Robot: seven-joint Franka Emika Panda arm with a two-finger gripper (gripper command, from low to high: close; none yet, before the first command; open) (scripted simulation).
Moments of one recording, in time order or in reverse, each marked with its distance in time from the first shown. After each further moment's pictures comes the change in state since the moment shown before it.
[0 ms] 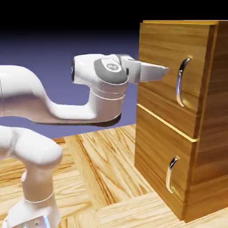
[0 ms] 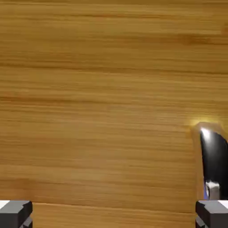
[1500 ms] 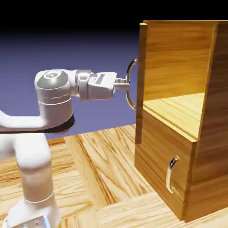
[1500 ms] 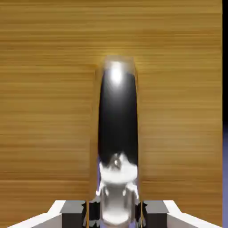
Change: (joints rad) arm -0.579 -0.418 0.563 -0.504 0.314 -0.442 0.122
